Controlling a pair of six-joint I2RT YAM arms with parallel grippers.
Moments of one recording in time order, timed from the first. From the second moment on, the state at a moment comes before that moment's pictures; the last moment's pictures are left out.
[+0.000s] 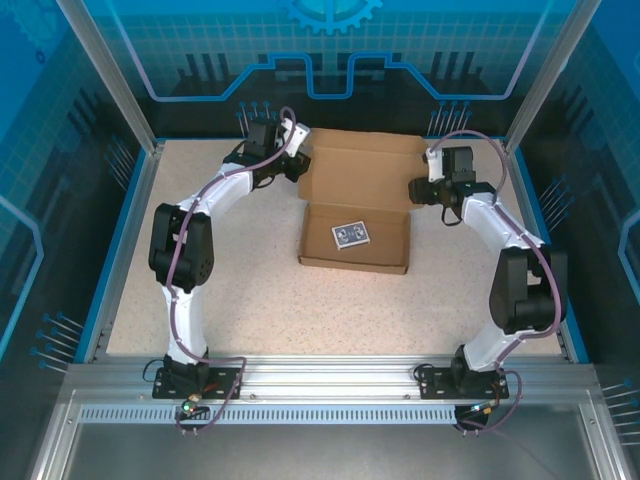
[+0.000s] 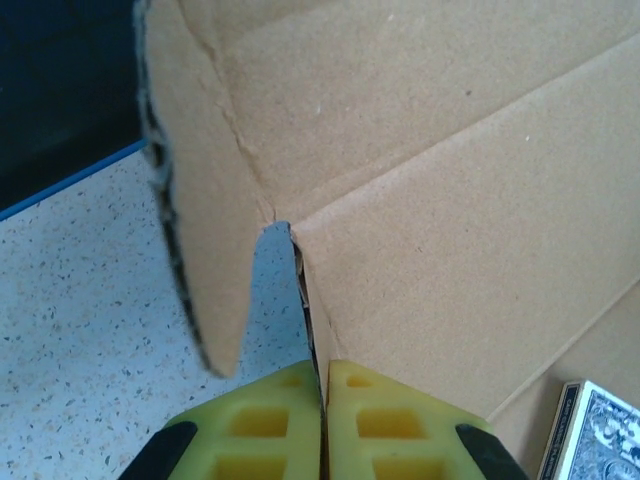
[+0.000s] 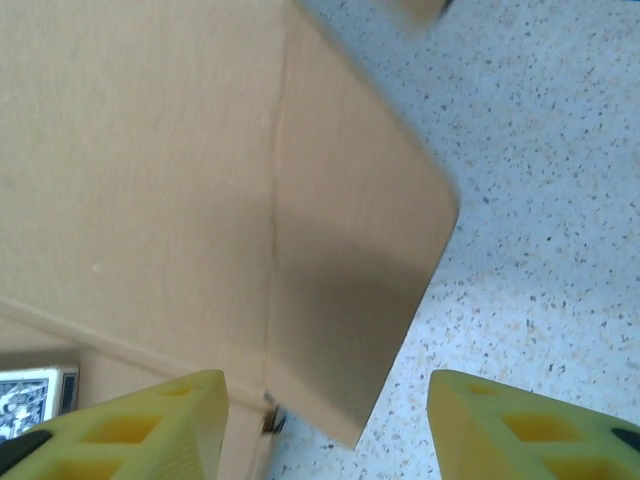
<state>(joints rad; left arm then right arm) -0.25 2.07 1.71 -0.28 0.39 0.17 0.06 1.66 1.24 -0.37 -0.09 -0.04</state>
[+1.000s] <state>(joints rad) -0.30 1.98 1.62 -0.16 0.11 -0.05 0.17 1.81 1.52 -0.40 0.05 -0.01</state>
